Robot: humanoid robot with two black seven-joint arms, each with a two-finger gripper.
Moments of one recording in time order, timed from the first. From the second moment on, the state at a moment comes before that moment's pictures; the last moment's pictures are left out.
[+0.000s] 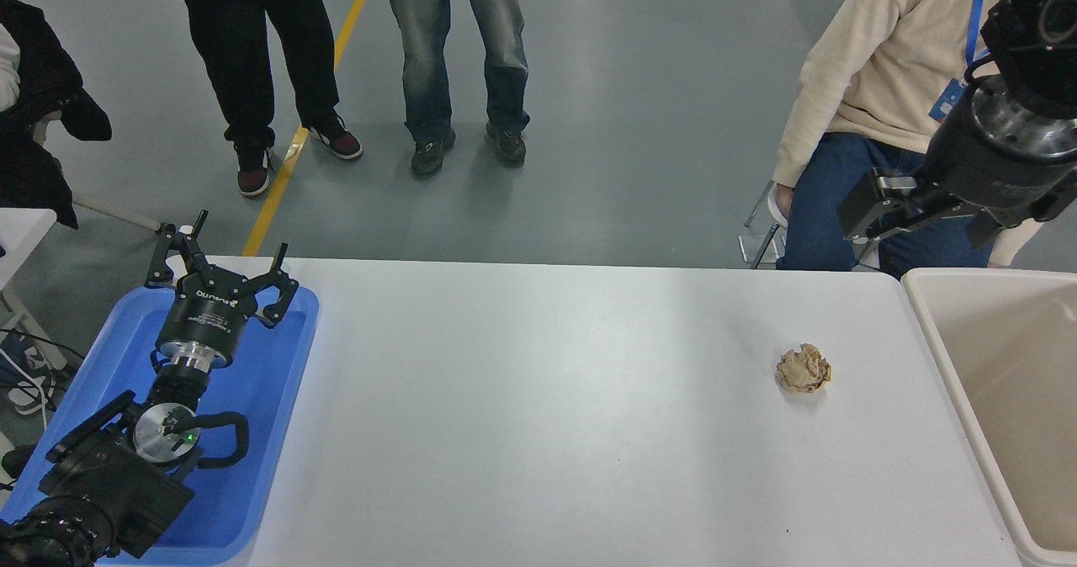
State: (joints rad) left arm -0.60 0.23 -0.93 -0.31 -0.13 -0.76 -0.36; right arm 2.38 -0.35 -1.36 1.44 -0.18 0.79 -0.18
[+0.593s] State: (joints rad) left arm -0.60 0.23 -0.93 -0.31 -0.13 -0.76 -0.36; right arm 2.37 -0.35 -1.34 1.43 -0.18 0.79 -0.18
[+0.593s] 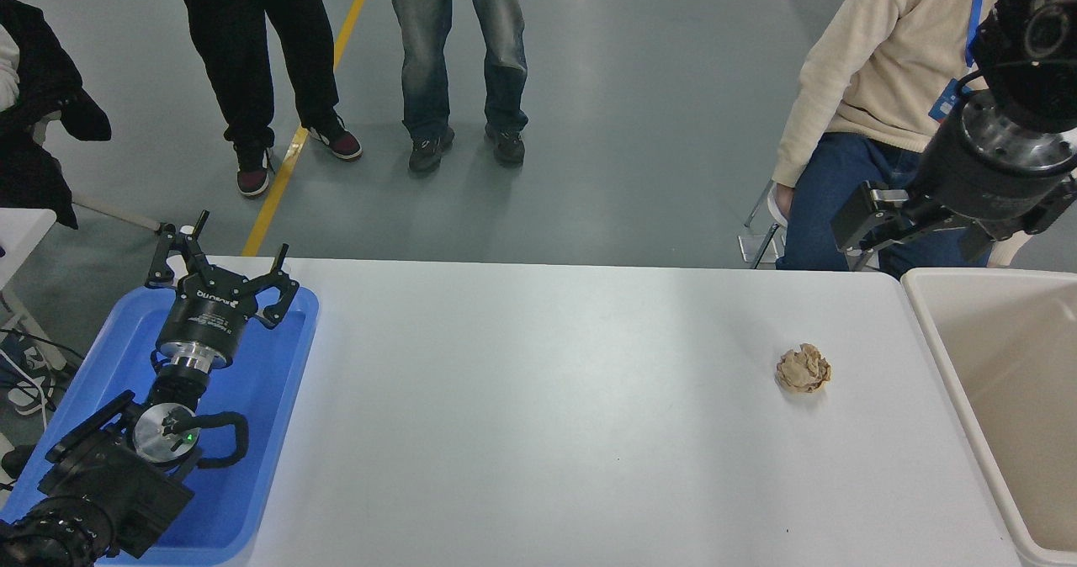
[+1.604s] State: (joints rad) left arm -0.60 0.23 -0.93 -0.31 -0.13 -0.76 -0.36; right arm 2.35 -0.35 -1.28 1.43 -0.18 0.79 -0.18
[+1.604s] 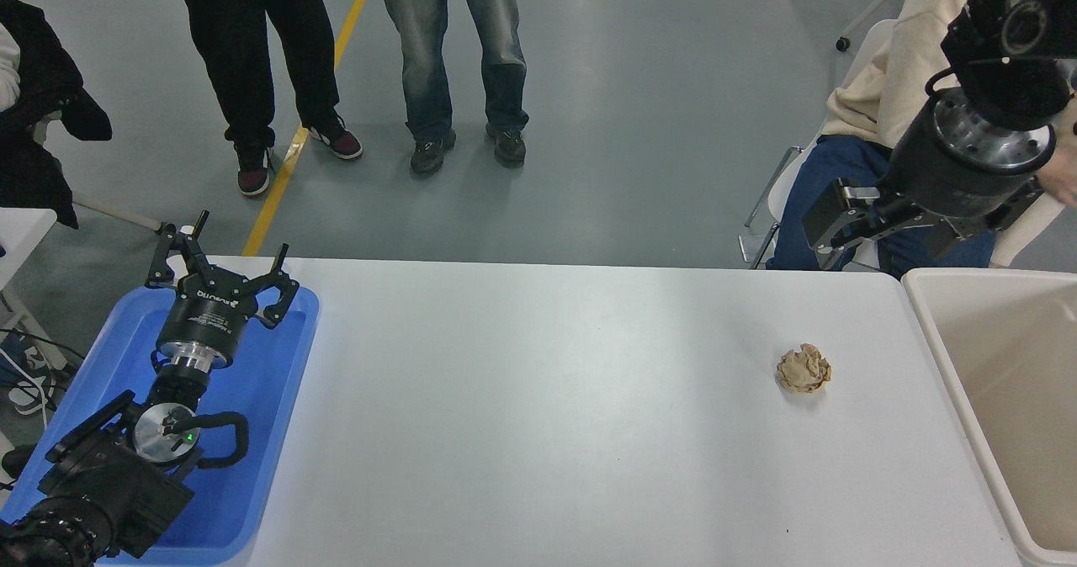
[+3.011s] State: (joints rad) left arm -0.60 0.23 -0.93 -0.31 -0.13 -0.76 -0.36; right arm 1.63 -0.36 -1.10 1.17 -0.29 0.33 -0.18
